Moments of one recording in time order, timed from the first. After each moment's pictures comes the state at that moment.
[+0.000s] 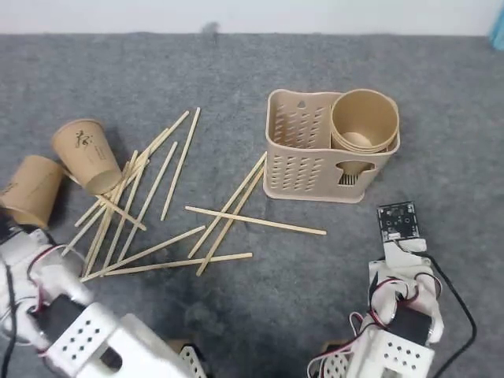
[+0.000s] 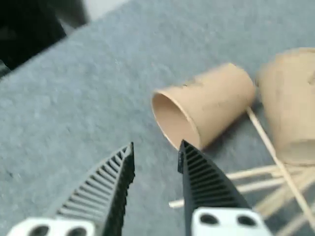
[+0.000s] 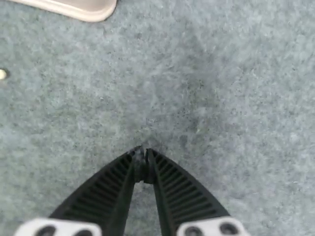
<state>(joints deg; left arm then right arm) -58.4 -73.5 78.9 38.1 -5.0 17.4 -102.9 94.6 68.3 29.2</state>
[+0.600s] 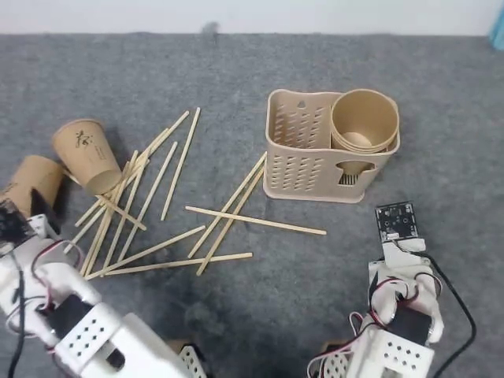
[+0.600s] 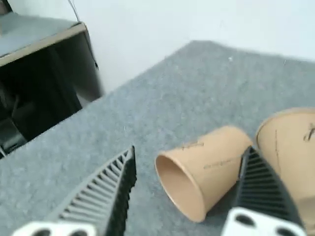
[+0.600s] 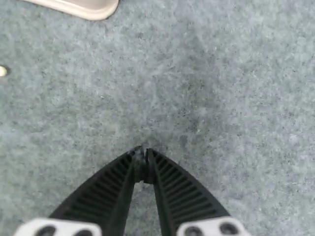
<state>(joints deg) -55.9 -73.5 85.7 16.1 -5.0 17.4 -102.9 94.6 68.3 29.8</state>
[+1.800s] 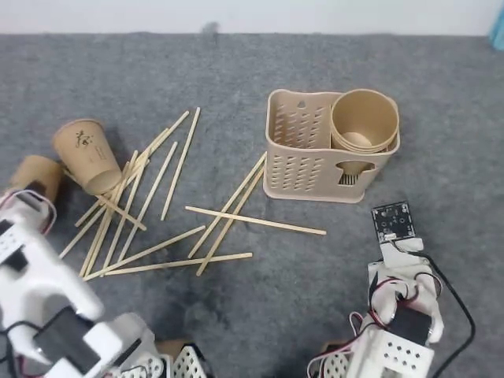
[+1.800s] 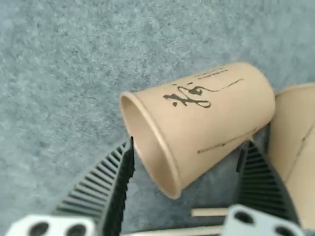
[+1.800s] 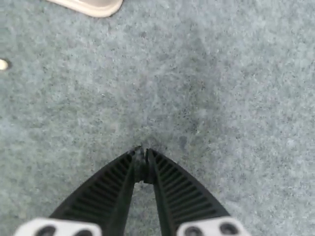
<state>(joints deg) -54.1 -10.2 45.3 29.1 15.3 17.4 -102.9 94.6 68.3 32.0</state>
